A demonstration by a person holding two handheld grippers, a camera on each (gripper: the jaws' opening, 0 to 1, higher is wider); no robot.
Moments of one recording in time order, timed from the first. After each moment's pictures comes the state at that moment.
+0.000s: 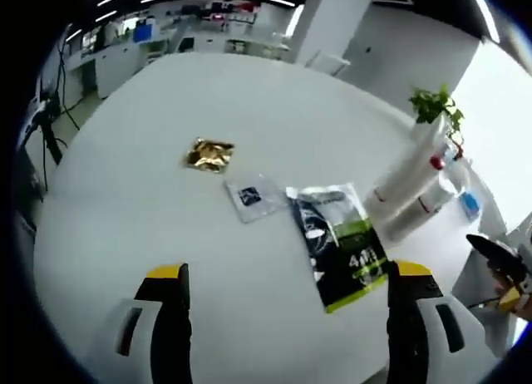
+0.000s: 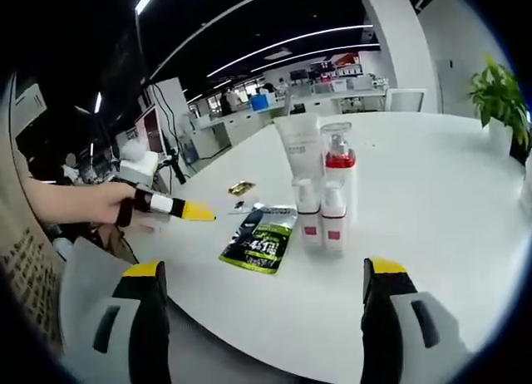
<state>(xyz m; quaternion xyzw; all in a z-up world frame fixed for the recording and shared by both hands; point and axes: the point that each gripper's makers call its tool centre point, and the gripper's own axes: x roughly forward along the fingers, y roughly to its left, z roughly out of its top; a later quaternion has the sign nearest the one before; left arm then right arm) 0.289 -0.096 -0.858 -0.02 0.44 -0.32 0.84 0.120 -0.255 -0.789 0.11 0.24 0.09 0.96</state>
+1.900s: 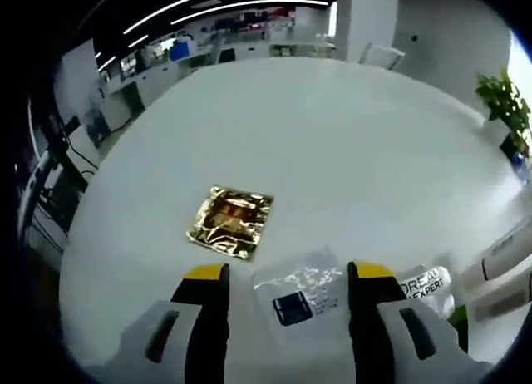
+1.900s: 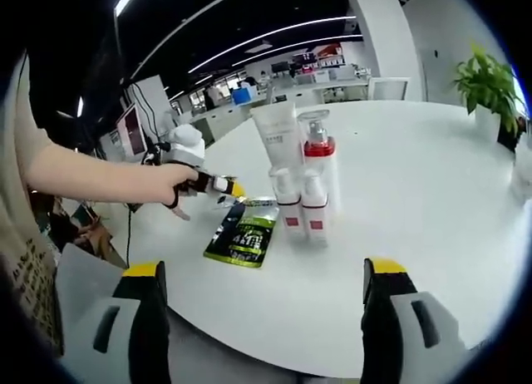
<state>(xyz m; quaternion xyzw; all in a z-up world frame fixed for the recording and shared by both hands) 0.411 -0.121 -0.904 0.07 0.41 -0.18 0.89 0.128 -0.267 -0.804 0.12 0.27 0.05 0.95</state>
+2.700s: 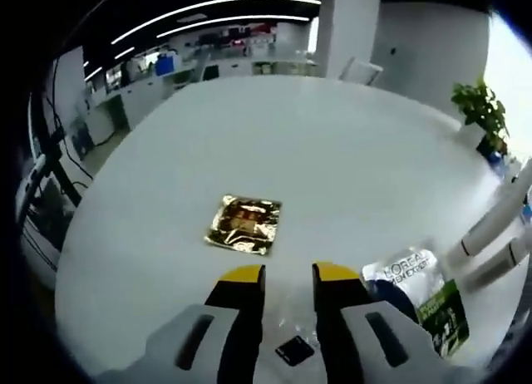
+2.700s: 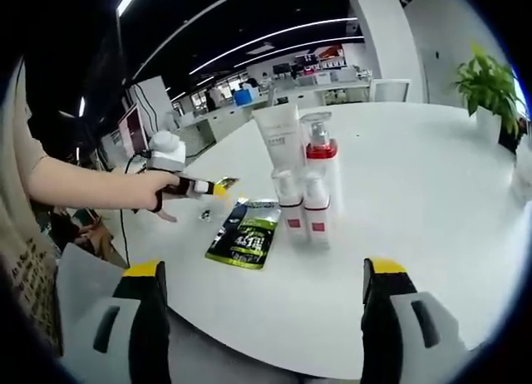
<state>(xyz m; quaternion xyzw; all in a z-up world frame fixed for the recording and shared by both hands) 0.409 -0.095 -0.884 0.05 0.38 -0.25 0.89 0.135 -0.268 -0.806 0.12 0.26 0.06 0.96</state>
